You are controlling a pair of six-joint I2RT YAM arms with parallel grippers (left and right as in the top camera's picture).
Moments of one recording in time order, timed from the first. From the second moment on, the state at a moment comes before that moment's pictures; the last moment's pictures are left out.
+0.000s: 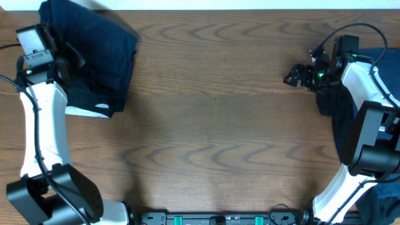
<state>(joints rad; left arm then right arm) 0.34 1.64 1.42 -0.61 -0.03 -0.40 -0.19 2.02 1.44 -0.75 -0.42 0.04</state>
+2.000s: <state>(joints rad) 0.42 2.05 1.36 -0.69 0.48 -0.27 -0.19 2.02 1.44 -0.75 -0.42 0.04</state>
